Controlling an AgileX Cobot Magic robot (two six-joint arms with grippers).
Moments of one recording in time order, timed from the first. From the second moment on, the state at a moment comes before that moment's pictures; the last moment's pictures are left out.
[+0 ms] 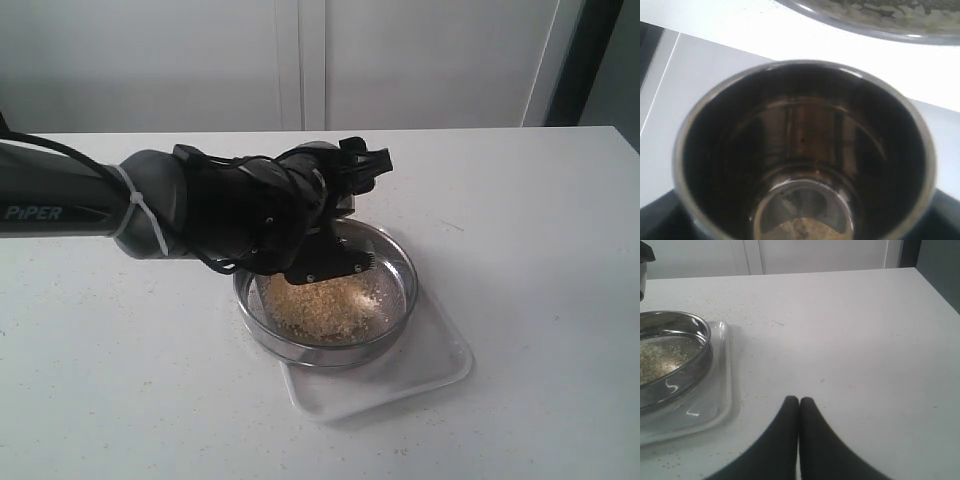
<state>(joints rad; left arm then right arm) -0.92 1.95 -1.33 1.61 0.59 0.82 0.09 0.00 -0.01 0.00 0.36 0.11</state>
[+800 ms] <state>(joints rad) -0.92 1.95 -1.33 1.44 0.59 0.56 0.09 0.00 -0.01 0.00 0.36 0.11</state>
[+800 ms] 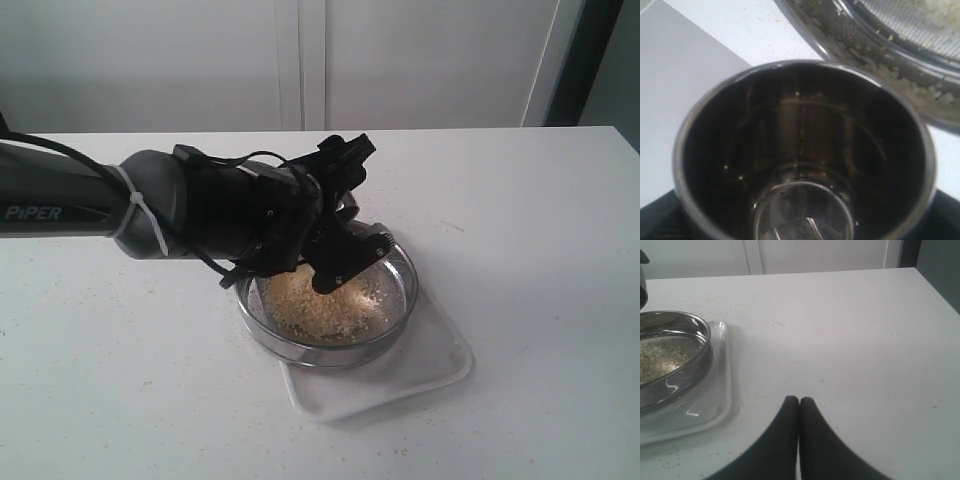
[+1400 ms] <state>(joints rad) -0.92 1.93 -1.33 1.07 0.70 0.14 0.09 0.00 -0.01 0.00 0.36 0.11</state>
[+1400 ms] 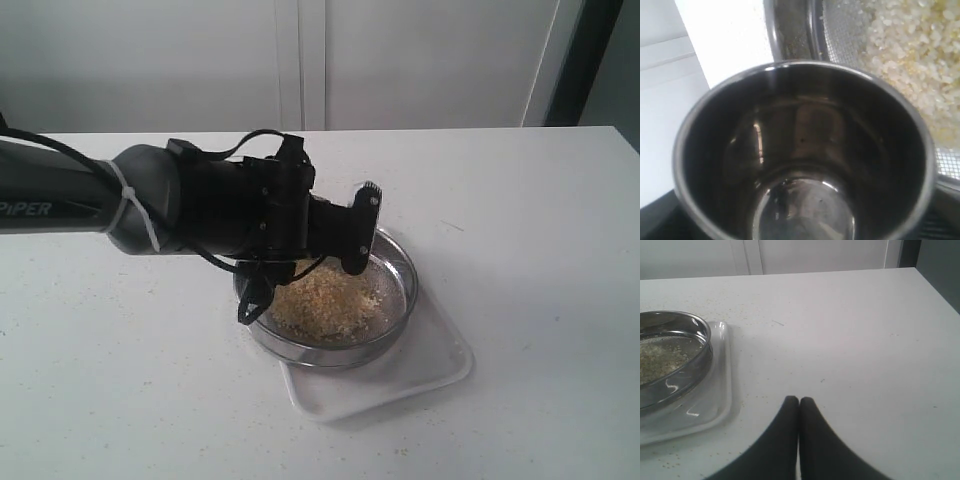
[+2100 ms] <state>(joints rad) -0.81 1.74 -1.33 0.77 0.58 -0.34 0.09 0.00 -0.01 0.00 0.36 0.11</state>
